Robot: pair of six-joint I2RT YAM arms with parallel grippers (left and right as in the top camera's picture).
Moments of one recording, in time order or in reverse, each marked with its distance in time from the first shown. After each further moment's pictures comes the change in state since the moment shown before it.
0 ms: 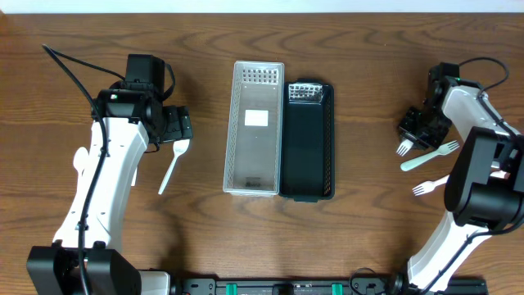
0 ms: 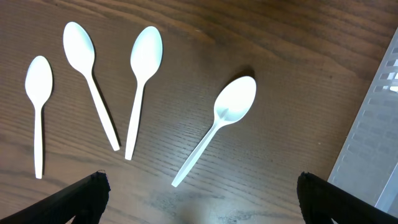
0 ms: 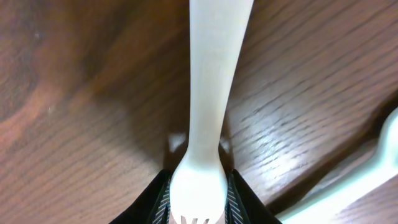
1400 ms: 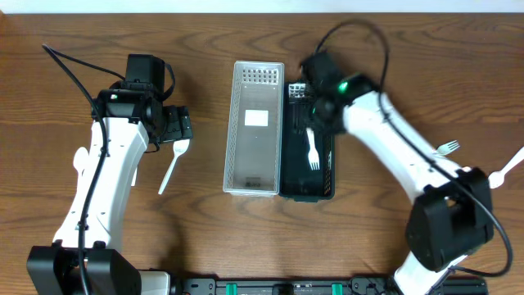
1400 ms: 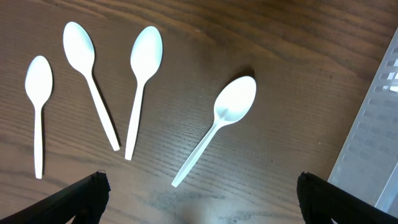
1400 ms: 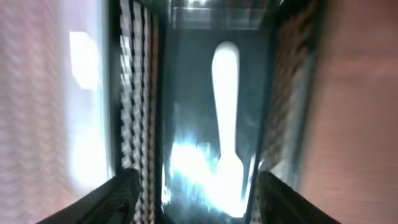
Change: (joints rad) left arm 0.000 0.000 0.000 0.000 0.000 0.000; right arm 0.619 -0.196 0.172 -0.043 0.003 0.089
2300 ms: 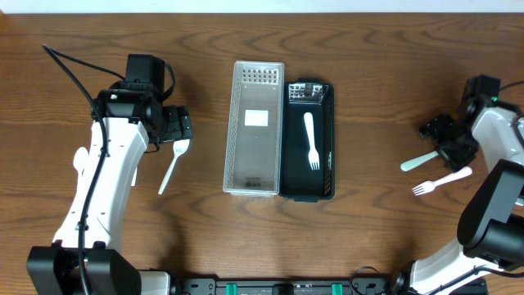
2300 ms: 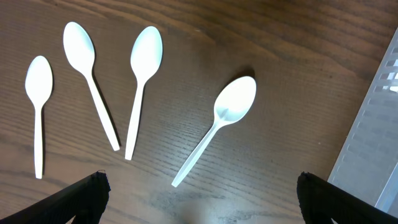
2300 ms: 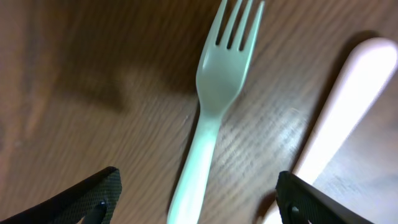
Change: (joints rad) left arm 0.000 0.000 0.000 0.001 0.000 0.000; right arm -0.769 -0.014 -0.377 0.151 0.038 0.138
